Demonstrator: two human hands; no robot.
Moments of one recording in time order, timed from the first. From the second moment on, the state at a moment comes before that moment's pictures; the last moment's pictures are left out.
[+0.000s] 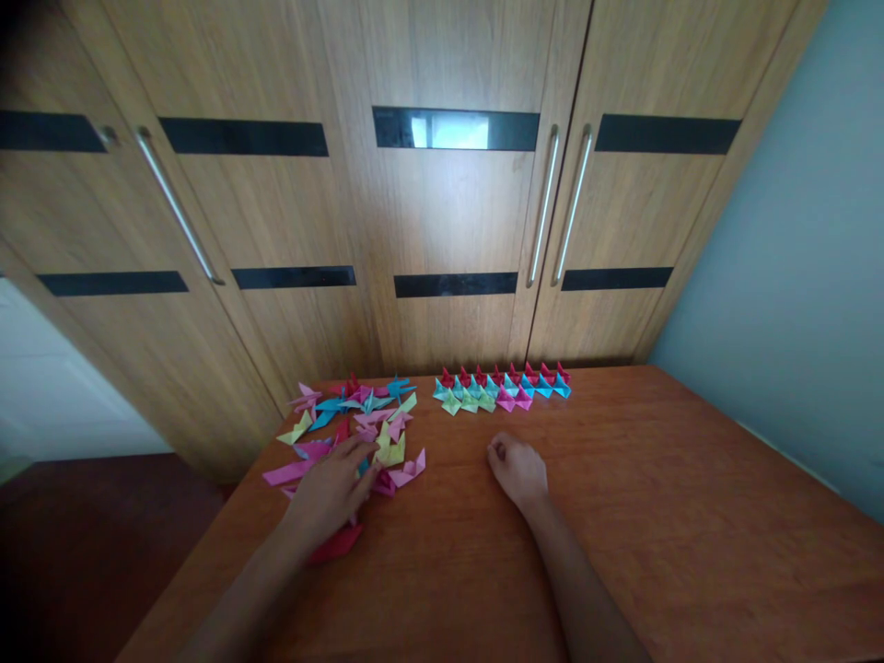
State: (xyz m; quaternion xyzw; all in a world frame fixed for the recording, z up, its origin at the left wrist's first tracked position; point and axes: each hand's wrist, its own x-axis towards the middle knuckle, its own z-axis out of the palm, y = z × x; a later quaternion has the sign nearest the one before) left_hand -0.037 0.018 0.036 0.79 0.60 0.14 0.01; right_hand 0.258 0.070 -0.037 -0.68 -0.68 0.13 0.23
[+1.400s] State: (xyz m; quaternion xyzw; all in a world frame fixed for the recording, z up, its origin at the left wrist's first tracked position) left_hand 0.013 0.018 0.026 0.80 0.53 0.27 0.08; right_hand 0.212 0.042 -0.022 -0.42 -0.77 0.26 0.41
